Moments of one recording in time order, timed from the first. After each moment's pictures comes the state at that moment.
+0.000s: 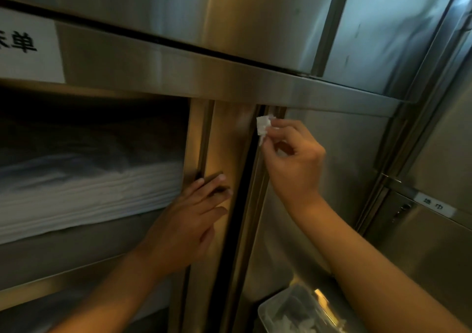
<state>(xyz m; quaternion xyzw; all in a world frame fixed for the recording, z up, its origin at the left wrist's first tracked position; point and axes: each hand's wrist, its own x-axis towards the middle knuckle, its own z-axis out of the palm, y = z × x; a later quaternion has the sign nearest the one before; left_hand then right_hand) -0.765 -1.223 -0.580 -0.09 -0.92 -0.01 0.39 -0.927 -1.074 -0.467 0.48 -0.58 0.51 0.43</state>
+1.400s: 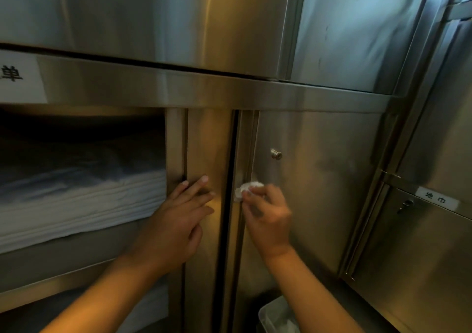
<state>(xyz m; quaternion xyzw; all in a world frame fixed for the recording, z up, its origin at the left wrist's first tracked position) -0.764 -1.211 -0.577 -0.04 -0.92 0.00 0.38 -0.935 -1.054 -0.584 0.47 -0.61 0.47 0.44</state>
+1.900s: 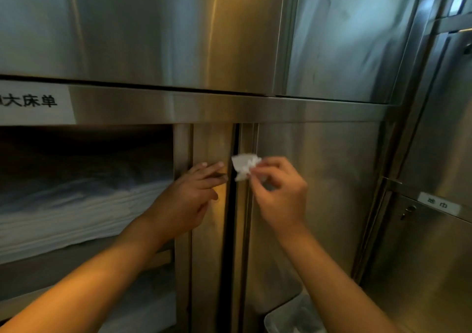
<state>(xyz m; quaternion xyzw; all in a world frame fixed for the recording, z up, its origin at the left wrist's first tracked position) -0.775 -1.220 -0.511 -0.10 -0.92 0.08 0.37 -0.912 -1.032 -0.501 0.46 -0.58 0.57 0.35</state>
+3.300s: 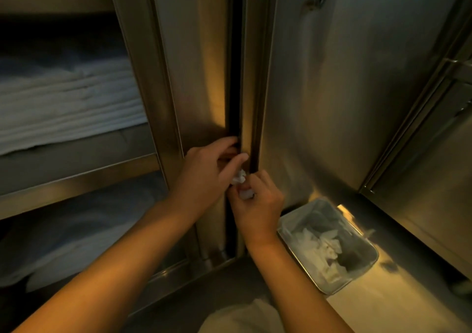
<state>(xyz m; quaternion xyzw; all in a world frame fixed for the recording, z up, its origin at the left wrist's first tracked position) -0.807 -1.165 -0.668 0.09 -0.88 -0.33 0.34 -0.887 -1.068 -0.770 0.34 -0.72 0.56 0.22</state>
